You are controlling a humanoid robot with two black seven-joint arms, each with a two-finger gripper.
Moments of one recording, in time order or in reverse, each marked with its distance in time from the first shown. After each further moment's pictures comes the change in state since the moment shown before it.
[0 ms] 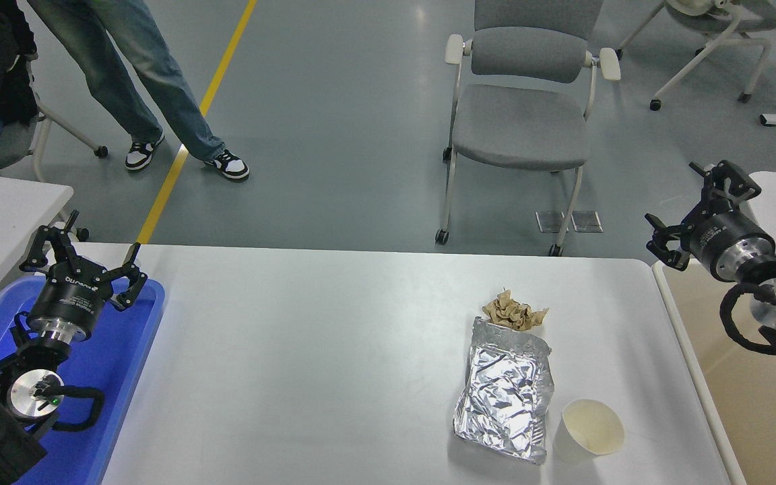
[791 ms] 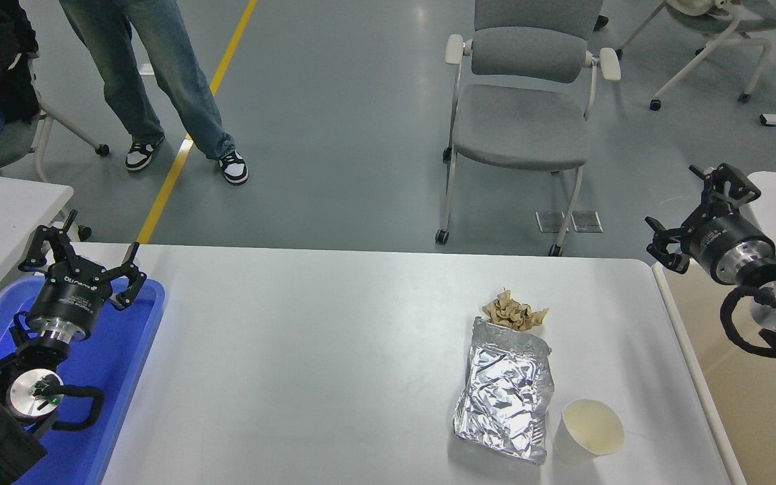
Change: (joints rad) left arm -0.001 0.001 -0.001 0.000 0.001 0.000 0.005; right arm -0.009 0.003 -0.007 -0.004 -0.003 0.012 0.000
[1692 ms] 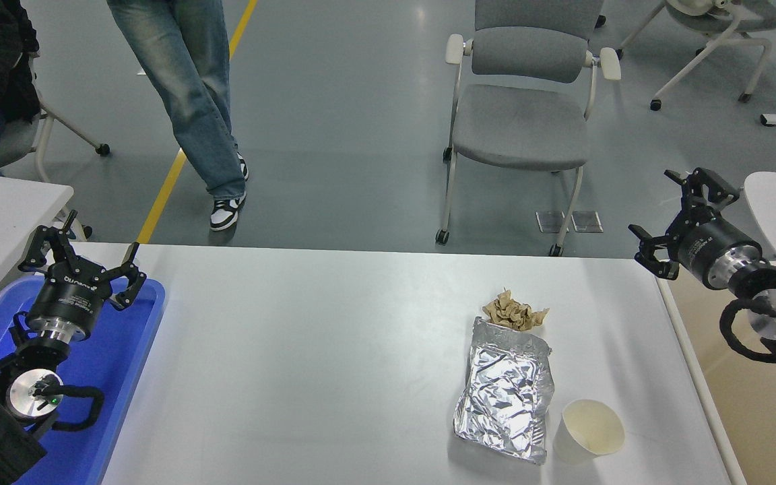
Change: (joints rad) left arm 0.000 0.000 0.000 0.000 0.000 0.001 0.000; right arm 0.045 -0.074 -0.139 0.023 -0.174 0.168 0.009
